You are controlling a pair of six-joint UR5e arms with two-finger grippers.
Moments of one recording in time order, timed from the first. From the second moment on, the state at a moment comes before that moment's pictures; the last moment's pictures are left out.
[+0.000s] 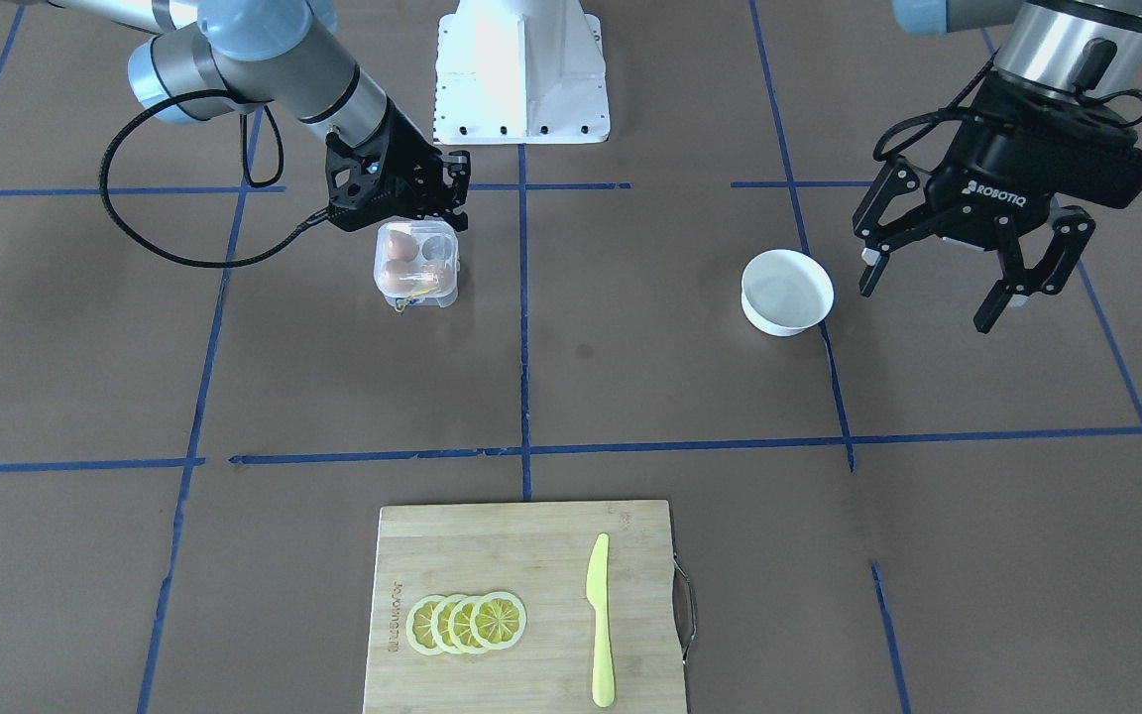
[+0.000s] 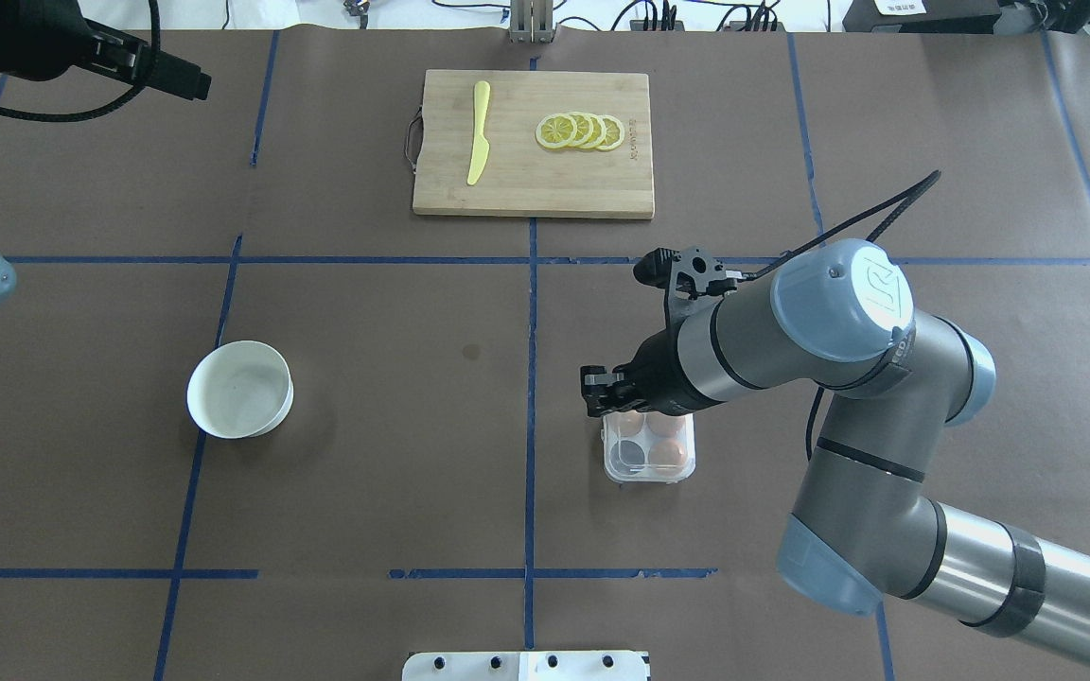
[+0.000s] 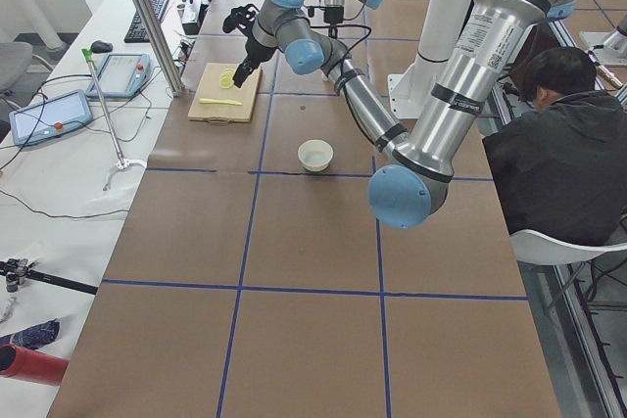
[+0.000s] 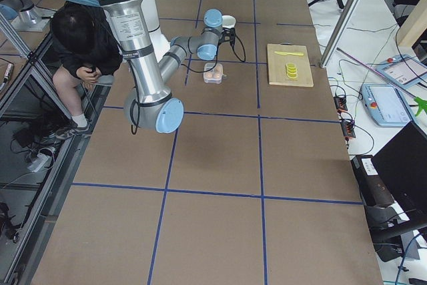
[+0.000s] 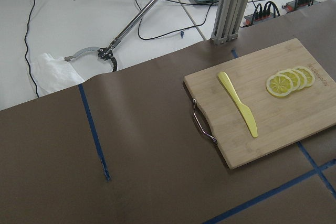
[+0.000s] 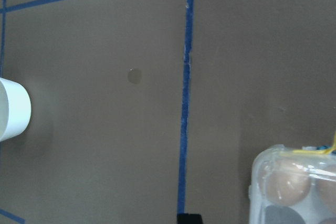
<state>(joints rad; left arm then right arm) -1.05 -2.00 -2.00 -1.74 -1.98 -0.58 0.51 -1.12 1.87 -1.11 2.02 1.36</state>
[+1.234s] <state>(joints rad) -1.34 -1.69 -1.90 -1.65 -2.03 -0.02 0.80 -1.09 1.98 -1.68 2.00 0.94</state>
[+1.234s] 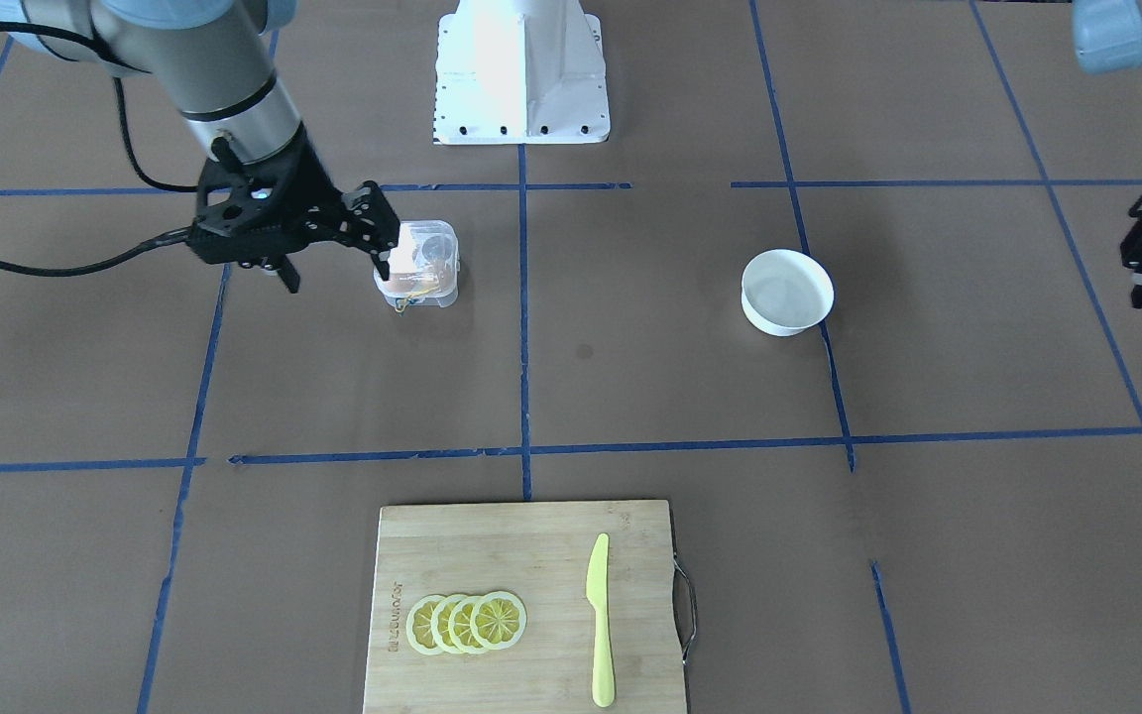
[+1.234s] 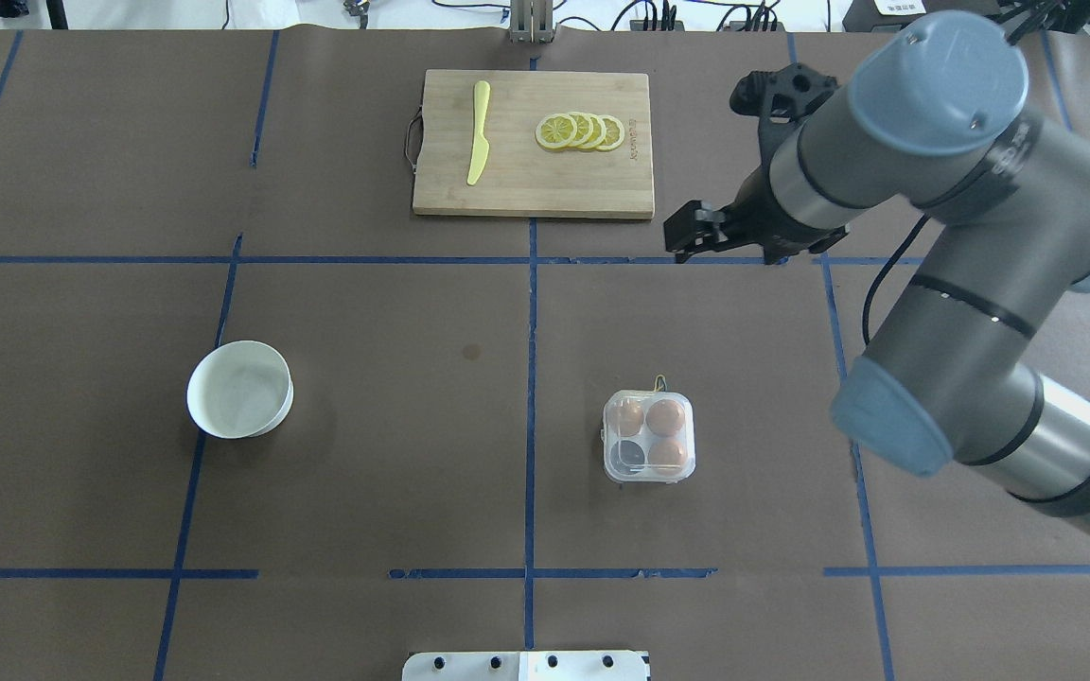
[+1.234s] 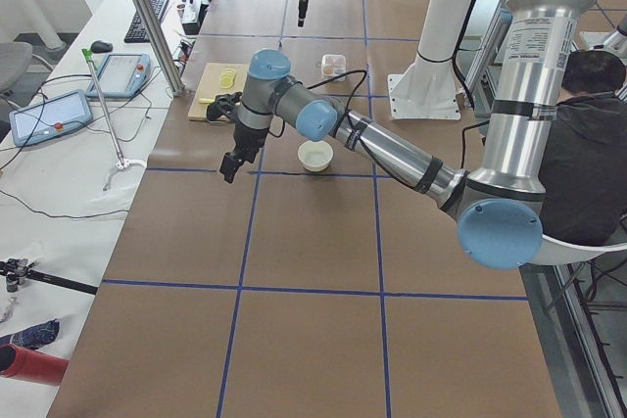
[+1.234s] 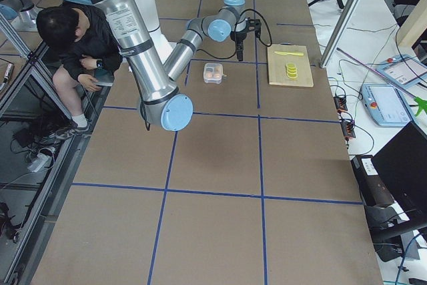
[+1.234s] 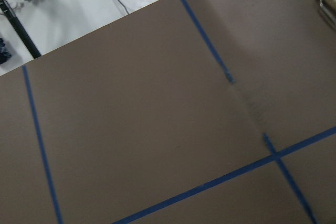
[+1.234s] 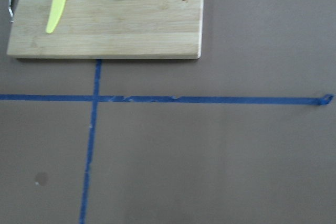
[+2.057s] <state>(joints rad) -1.55 -1.58 -1.74 -1.66 -2.23 0.31 1.33 -1.47 1.98 -1.83 2.31 0.13</state>
